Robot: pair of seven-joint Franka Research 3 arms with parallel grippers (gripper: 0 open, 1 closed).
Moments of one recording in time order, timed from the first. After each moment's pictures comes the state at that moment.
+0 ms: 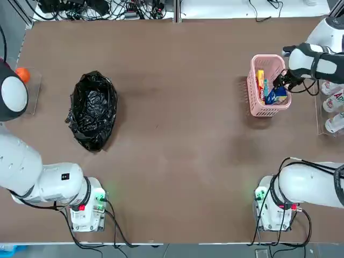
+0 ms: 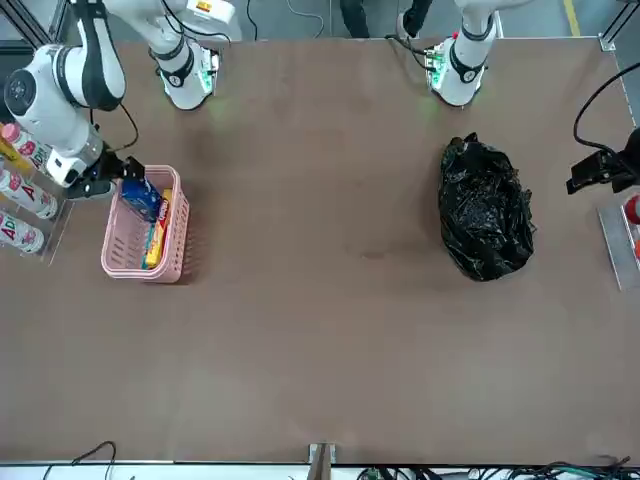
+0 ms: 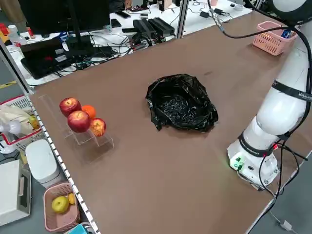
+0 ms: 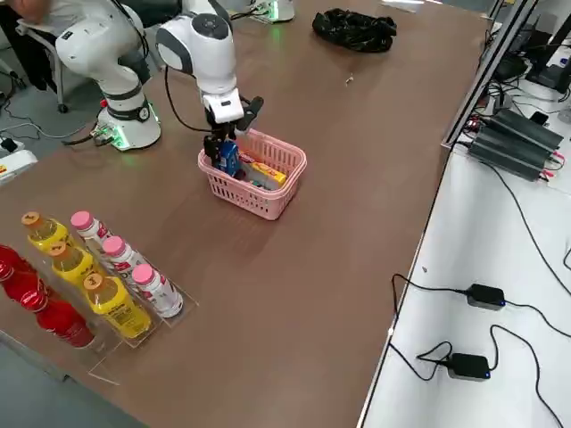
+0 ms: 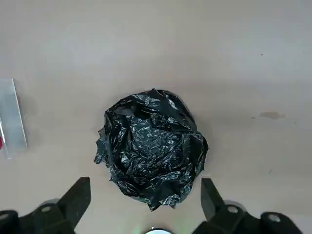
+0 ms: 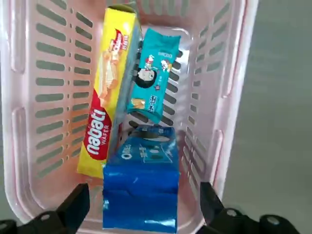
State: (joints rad) left arm 0.10 0.13 -0.07 -1.39 -0.01 1.43 0.02; right arm 0.04 -0.23 -0.20 -2.59 -0.02 2.32 -0.25
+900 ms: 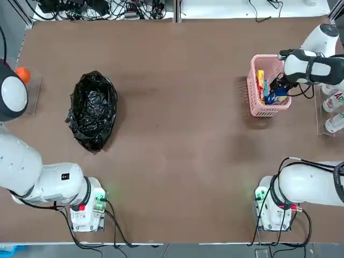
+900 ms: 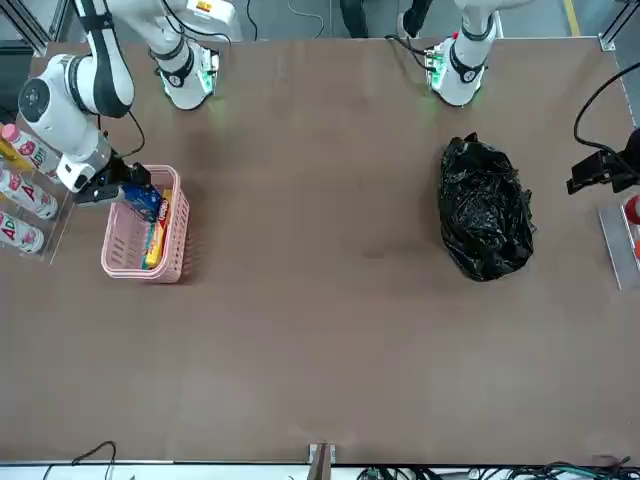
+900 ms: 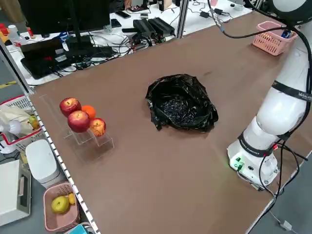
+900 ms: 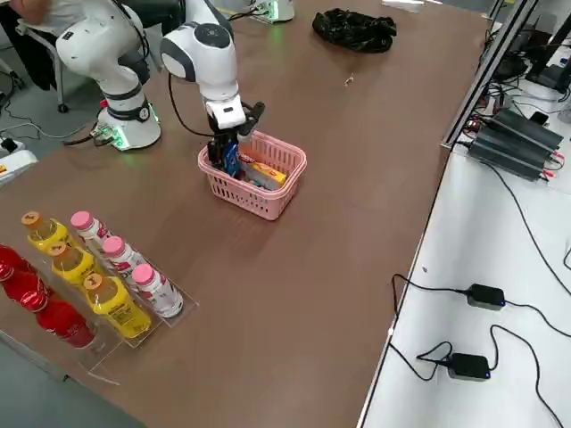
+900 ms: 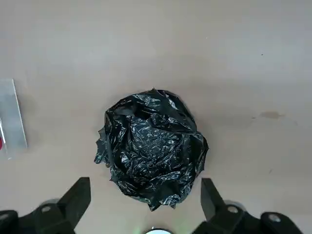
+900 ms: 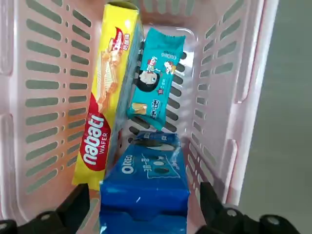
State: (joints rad) left arm 0.10 0.13 -0.07 -1.39 -0.01 1.43 0.02; right arm 0.05 -0.20 -0.20 -2.62 -0.01 2.40 -0.25
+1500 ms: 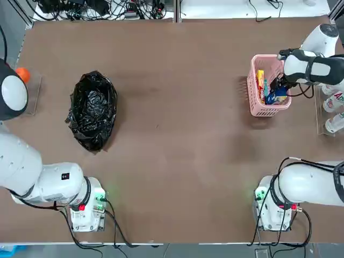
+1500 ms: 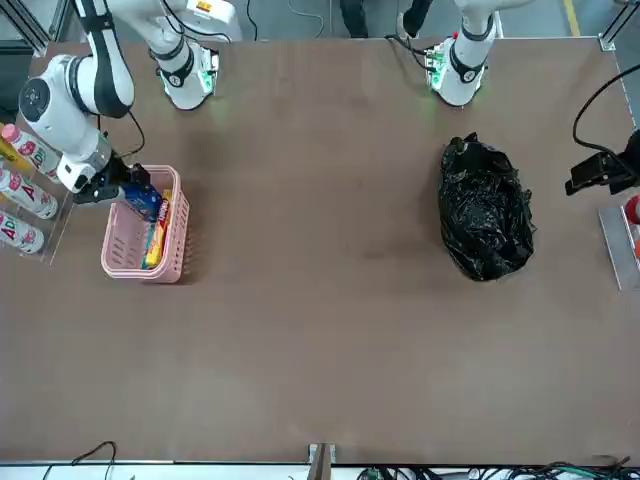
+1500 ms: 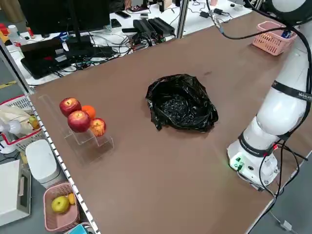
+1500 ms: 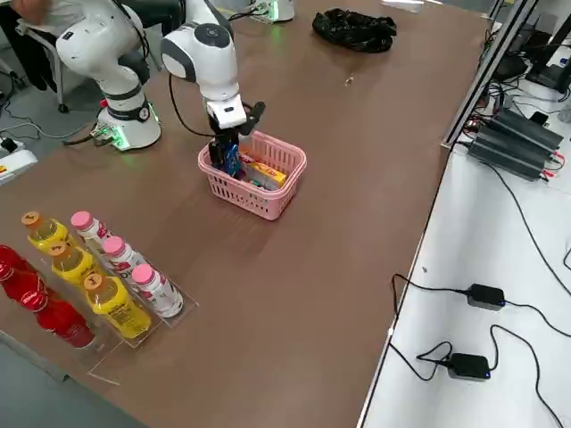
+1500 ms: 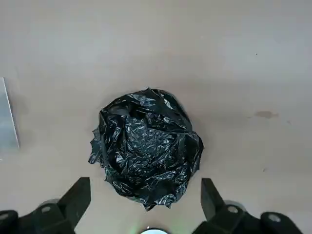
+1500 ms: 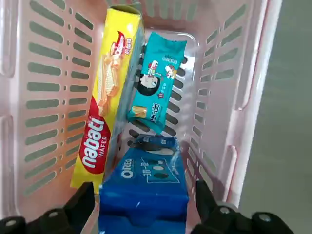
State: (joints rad) left arm 0.11 0.14 -0.07 -1.39 -0.03 1.43 0.02; right arm 0.05 -0.19 -0.20 -2.62 -0.01 2.42 -0.28
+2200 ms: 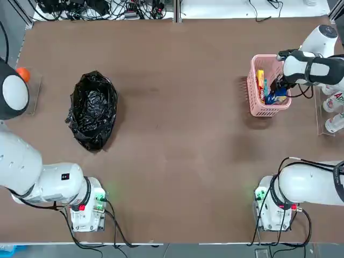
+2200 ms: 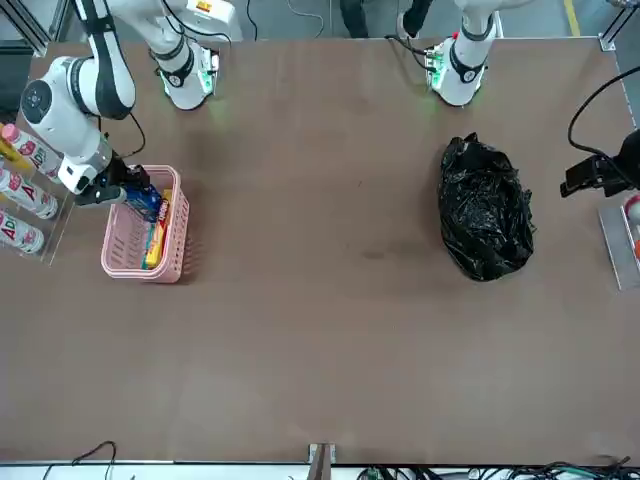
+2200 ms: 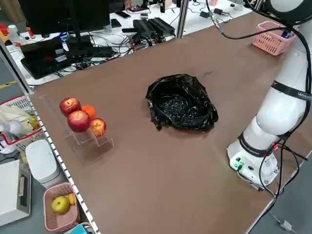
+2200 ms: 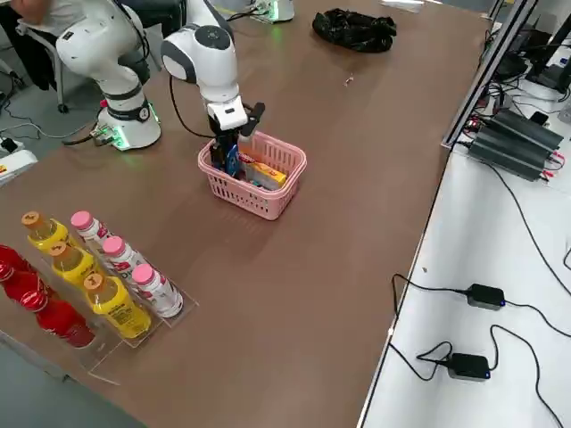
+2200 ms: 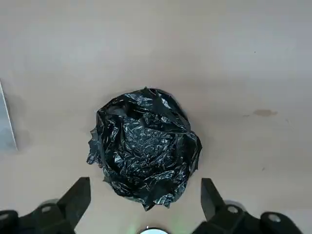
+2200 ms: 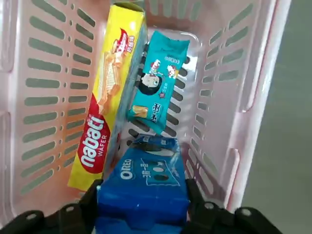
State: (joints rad) left arm 0.10 0.15 -0.07 -1.39 -0.03 1.43 0.02; right arm 0.05 -0.18 -0.20 -2.62 -0.01 2.43 -0.30
